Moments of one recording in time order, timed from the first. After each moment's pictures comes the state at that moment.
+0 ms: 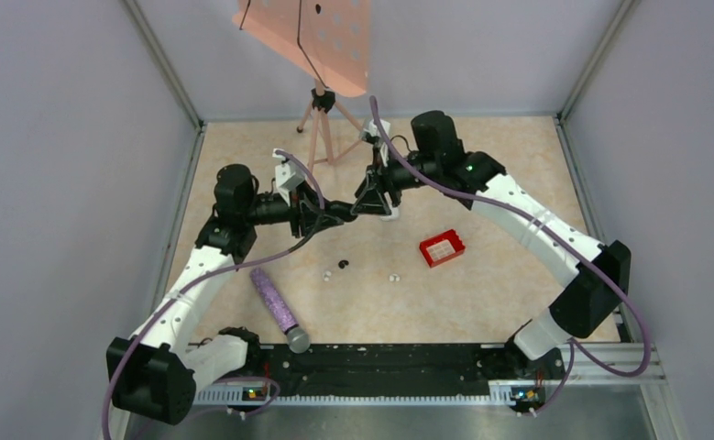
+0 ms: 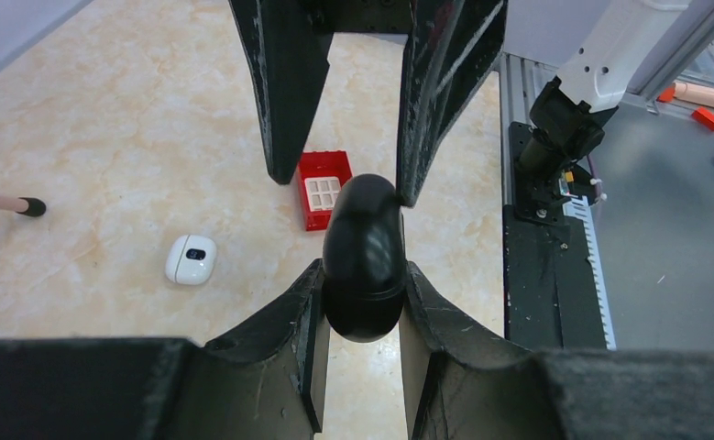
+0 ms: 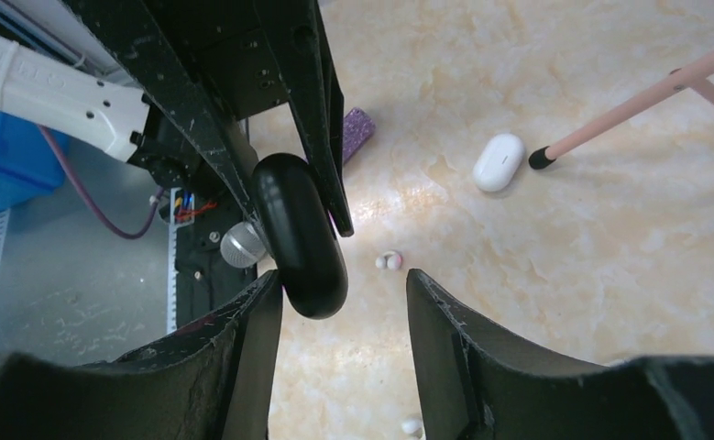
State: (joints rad) left arm -0.25 1.06 0.84 0.06 1.16 -0.01; right arm 0.68 1.54 1.51 -0.47 -0.78 -0.08
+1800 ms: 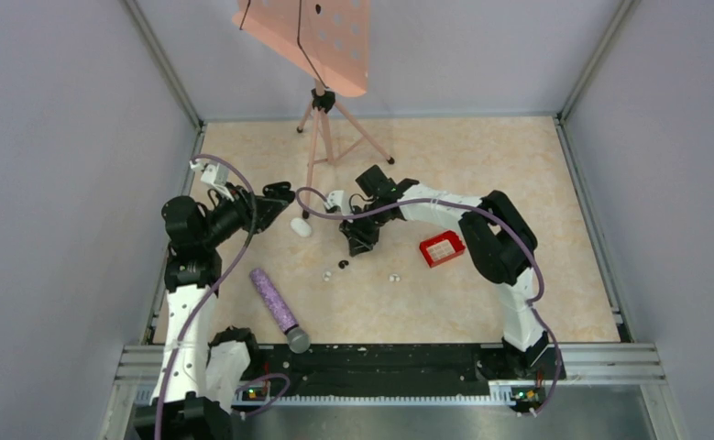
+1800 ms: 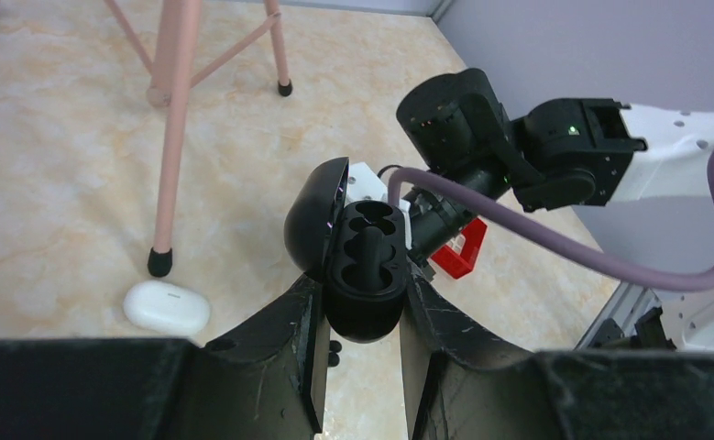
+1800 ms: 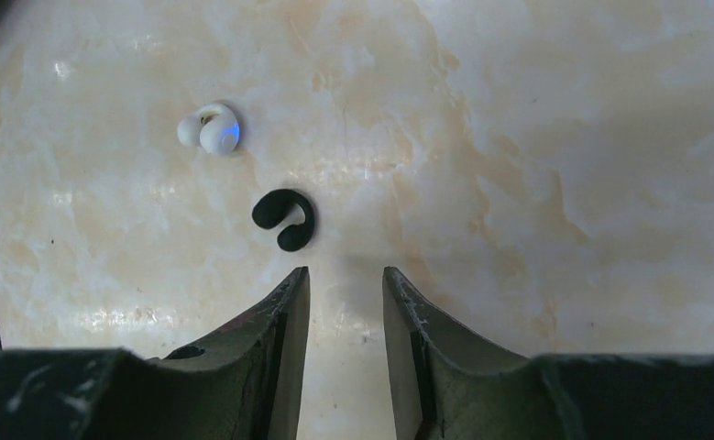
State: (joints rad) left arm 0.16 0.80 0.68 0.01 0.88 -0.41; right arm 0.75 2.07 1.49 -0.49 -0.63 -0.50
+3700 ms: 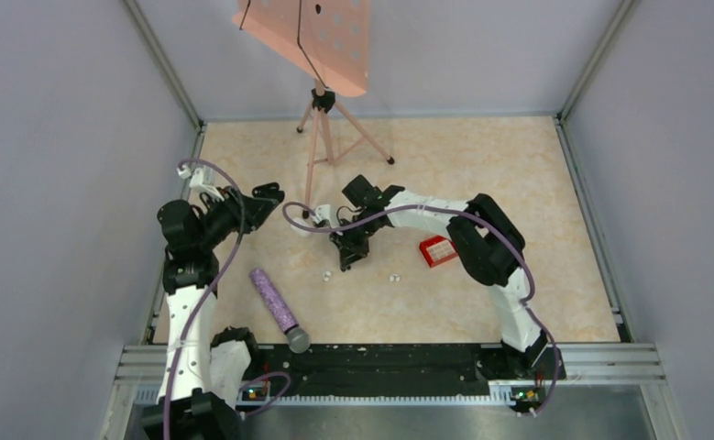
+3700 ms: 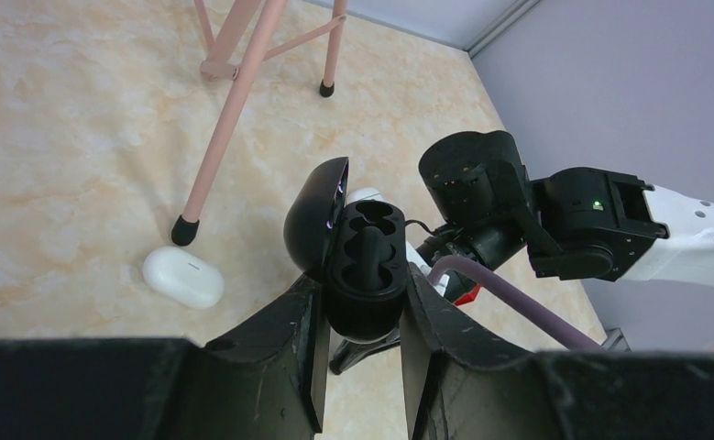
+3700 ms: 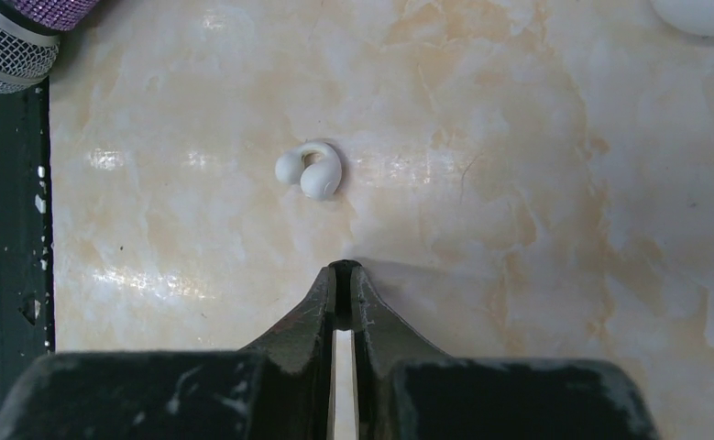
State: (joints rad) left arm 0.24 0.79 0.65 -0.02 0.81 -0.53; right arm 0.82 2.14 1.55 -0.55 -0.73 -0.55
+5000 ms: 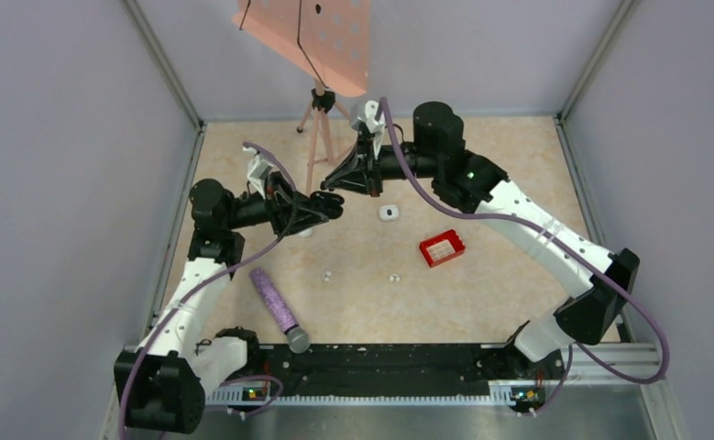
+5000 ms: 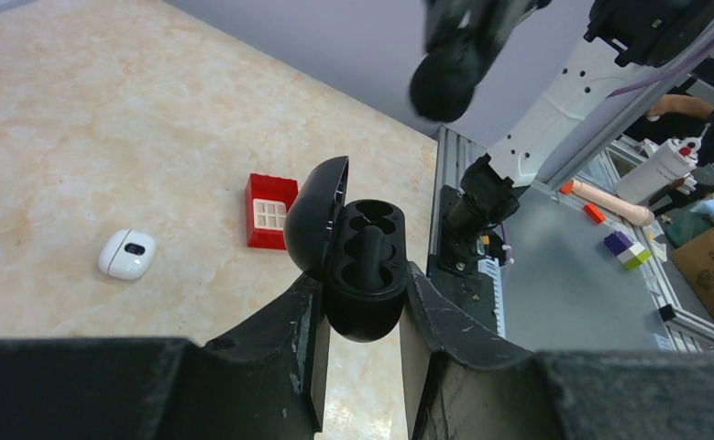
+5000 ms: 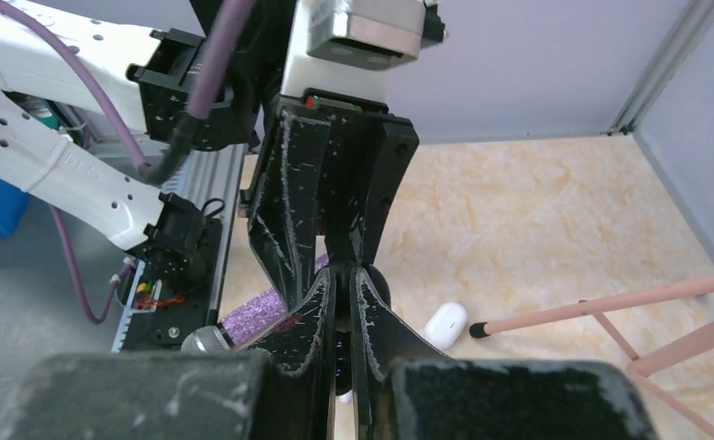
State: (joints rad) left arm -0.09 1.01 0.71 0.46 1.26 -0.57; right arm 0.79 1.50 1.60 -0.20 -0.74 -0.09
